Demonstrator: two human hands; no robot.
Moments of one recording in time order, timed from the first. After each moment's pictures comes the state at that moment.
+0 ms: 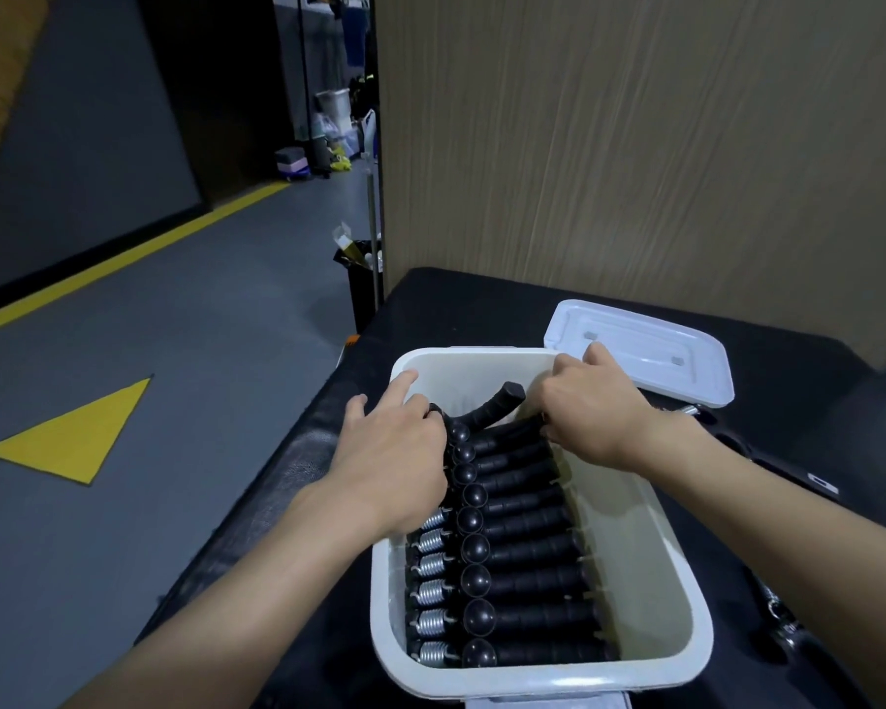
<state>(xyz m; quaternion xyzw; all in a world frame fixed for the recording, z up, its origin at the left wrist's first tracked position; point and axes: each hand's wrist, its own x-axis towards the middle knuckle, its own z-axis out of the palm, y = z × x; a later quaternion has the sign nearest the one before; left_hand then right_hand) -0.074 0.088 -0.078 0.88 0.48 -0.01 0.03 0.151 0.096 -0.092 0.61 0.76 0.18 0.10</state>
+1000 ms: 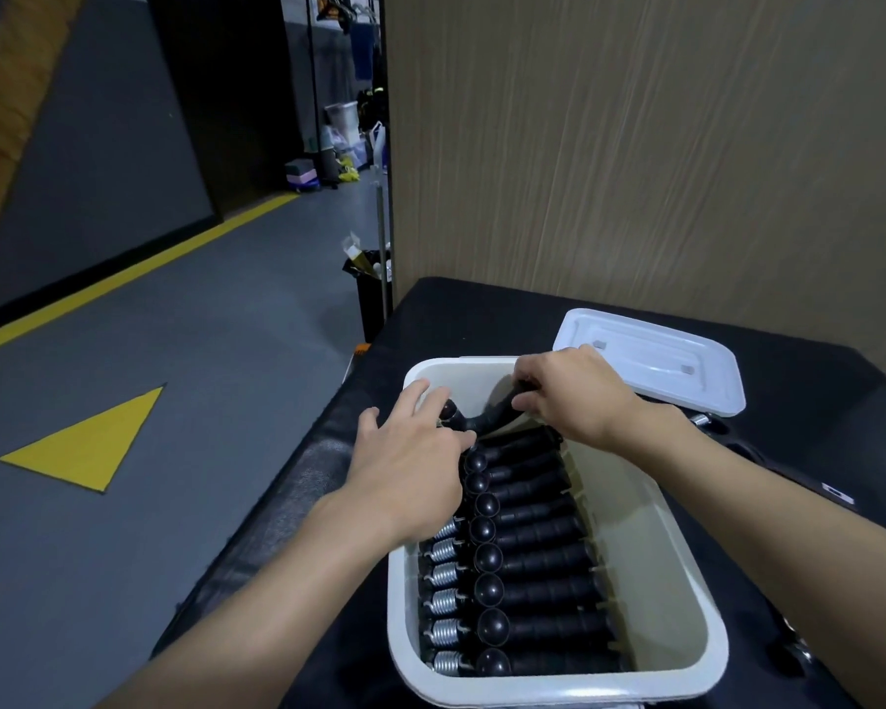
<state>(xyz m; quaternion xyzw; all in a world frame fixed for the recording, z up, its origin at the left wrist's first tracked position) -0.074 0.090 -0.082 0.88 0.47 0.01 0.06 0.134 0.113 -0.073 0.66 0.74 0.04 -0.10</state>
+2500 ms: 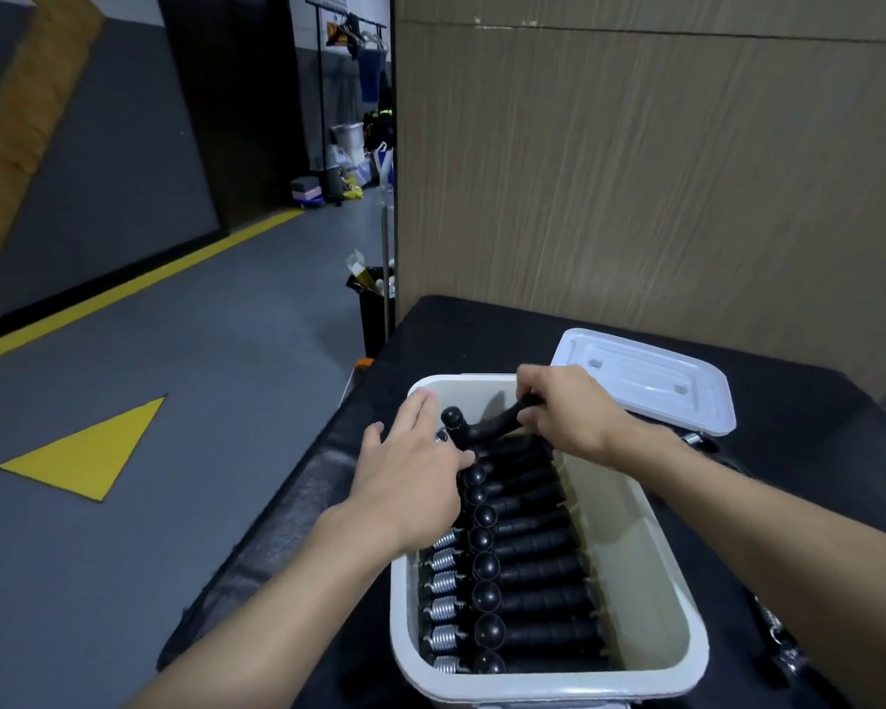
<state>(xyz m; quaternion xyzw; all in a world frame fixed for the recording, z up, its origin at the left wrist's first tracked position) -0.077 0.087 -0.080 0.87 0.48 0.02 0.08 0.131 0.107 -0.067 0.68 0.71 -0.07 -0.17</state>
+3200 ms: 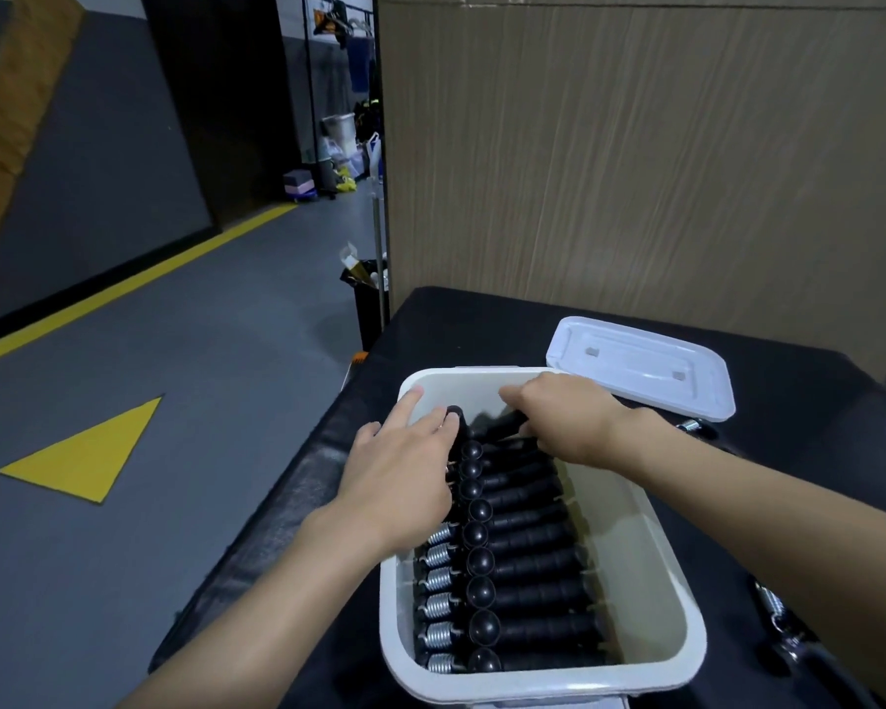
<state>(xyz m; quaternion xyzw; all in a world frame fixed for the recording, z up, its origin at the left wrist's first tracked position) -0.074 0.091 -0.086 0.88 0.47 0.06 0.07 0.135 0.110 -0.078 0.61 0.79 0.06 0.03</state>
